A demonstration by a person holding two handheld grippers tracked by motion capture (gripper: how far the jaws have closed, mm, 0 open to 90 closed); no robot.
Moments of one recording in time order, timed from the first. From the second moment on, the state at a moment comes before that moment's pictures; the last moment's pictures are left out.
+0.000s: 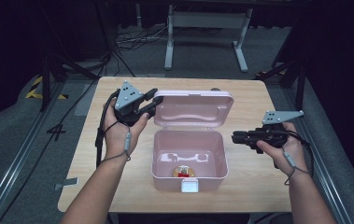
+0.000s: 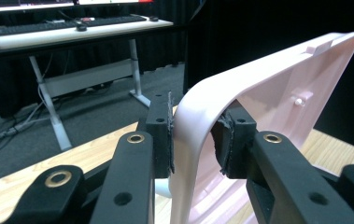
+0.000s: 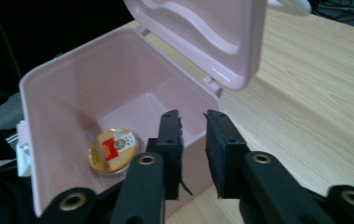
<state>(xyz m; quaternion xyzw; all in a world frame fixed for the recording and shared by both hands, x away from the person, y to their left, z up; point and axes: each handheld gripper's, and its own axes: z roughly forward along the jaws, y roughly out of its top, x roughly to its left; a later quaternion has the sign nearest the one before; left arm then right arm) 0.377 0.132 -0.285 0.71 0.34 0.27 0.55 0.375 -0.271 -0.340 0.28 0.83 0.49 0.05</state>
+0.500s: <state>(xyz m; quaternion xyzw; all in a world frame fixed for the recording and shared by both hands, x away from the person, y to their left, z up) 0.349 0.135 -0.293 0.71 0.33 0.26 0.56 0.367 -0.265 -0.330 0.26 0.80 0.54 0.06</state>
